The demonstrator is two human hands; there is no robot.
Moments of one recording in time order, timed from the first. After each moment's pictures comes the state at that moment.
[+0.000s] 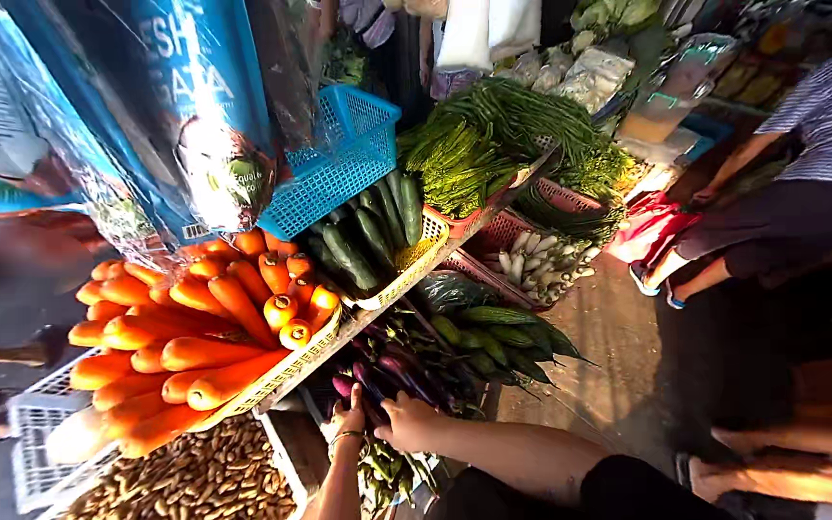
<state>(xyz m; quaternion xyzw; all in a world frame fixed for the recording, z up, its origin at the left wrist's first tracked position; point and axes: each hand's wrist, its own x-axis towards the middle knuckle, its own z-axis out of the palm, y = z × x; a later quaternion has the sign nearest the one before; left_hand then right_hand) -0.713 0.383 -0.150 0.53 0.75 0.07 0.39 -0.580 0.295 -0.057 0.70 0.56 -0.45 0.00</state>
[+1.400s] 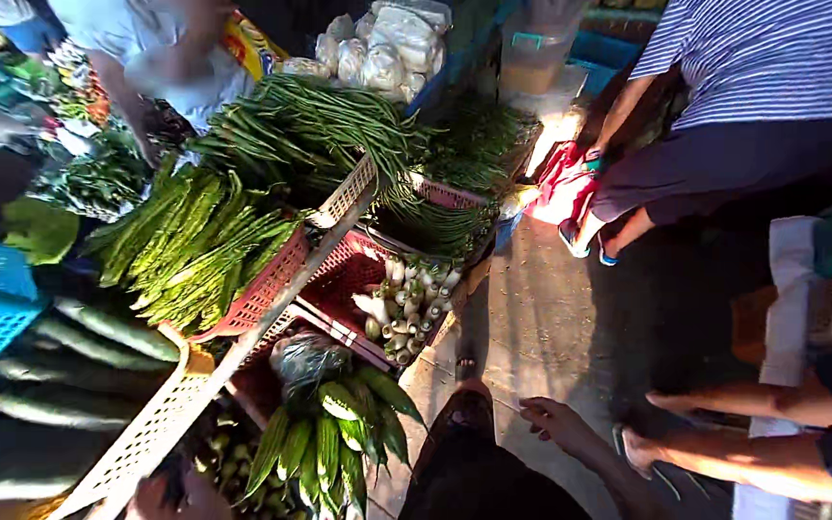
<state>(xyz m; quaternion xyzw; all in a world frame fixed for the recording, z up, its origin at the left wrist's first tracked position) -0.428 0.313 -0.046 0.71 0.63 0.31 0.10 -0.017 -0.086 -0.121 0.76 0.09 -0.52 -0.38</state>
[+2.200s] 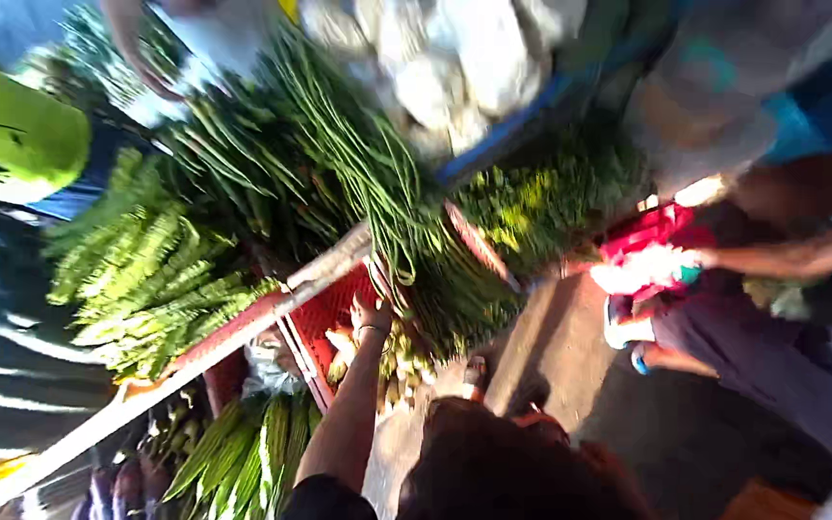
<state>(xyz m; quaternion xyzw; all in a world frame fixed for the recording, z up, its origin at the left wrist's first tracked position) 0.148 0.410 -0.083 0.58 0.73 0.03 0.36 0.403 -0.050 -0.108 0.83 0.20 -0.51 -0.11</state>
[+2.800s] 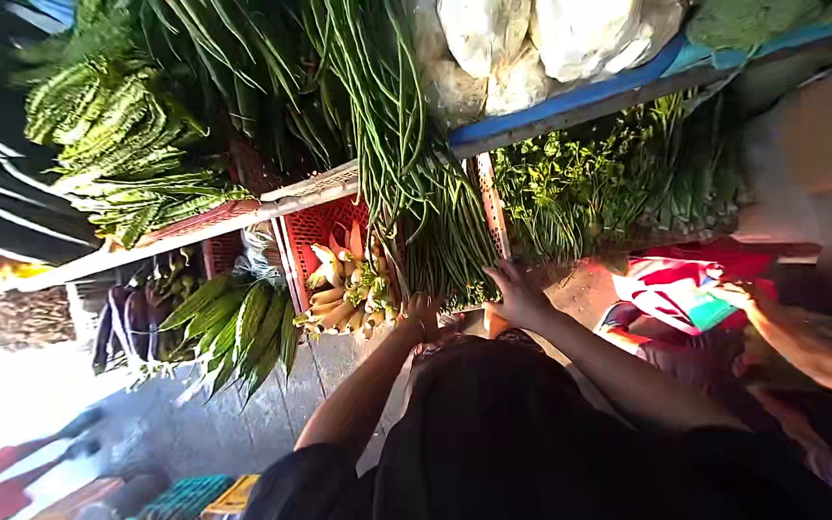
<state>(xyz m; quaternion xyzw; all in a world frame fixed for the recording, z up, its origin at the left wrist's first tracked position) 0.263 0.287 -0.104 0.68 0.54 -0.28 0.41 0.509 0.281 -0.078 0.61 0.67 -0.42 0.02</state>
